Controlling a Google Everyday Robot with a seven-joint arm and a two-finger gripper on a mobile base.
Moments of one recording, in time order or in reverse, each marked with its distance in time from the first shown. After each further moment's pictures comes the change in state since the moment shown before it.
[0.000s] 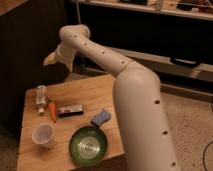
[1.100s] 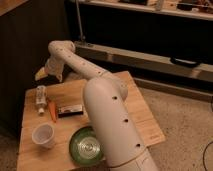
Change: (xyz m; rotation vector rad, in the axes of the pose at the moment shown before) arm -0.013 0.012 0.112 0.016 -0.103 -0.095
